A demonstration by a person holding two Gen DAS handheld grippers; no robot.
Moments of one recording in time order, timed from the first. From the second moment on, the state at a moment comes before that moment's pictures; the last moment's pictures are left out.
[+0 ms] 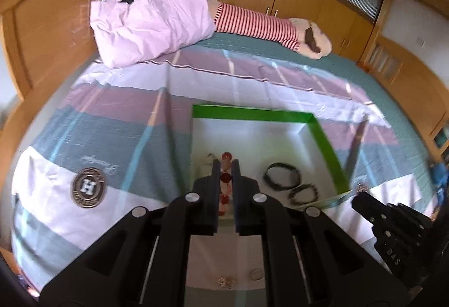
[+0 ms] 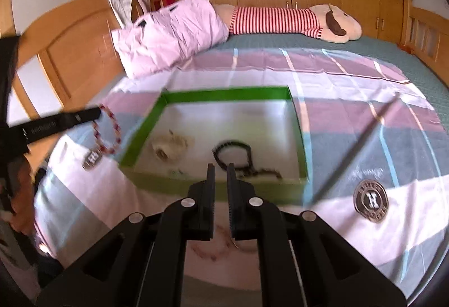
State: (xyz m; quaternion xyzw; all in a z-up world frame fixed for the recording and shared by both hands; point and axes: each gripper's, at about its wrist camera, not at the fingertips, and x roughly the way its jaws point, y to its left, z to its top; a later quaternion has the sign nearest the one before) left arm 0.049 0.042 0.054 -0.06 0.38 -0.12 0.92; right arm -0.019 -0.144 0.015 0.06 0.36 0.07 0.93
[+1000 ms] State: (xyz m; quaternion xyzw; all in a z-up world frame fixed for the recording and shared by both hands) left arm 0.056 0.033 0.041 -0.07 0.40 -0.14 0.90; right arm -0.011 -0.107 0.013 0.03 0.38 0.13 0.91
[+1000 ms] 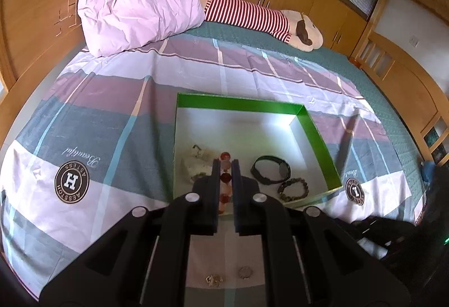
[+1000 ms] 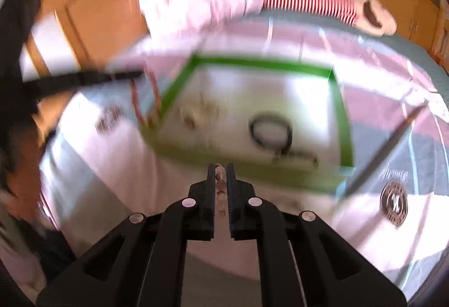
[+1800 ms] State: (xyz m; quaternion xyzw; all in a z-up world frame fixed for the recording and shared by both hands) left arm 0.073 -0.017 0.008 -0.02 0.42 -0.17 0.89; right arm 0.018 -0.155 -0.001 0.07 0.39 0.08 0.92
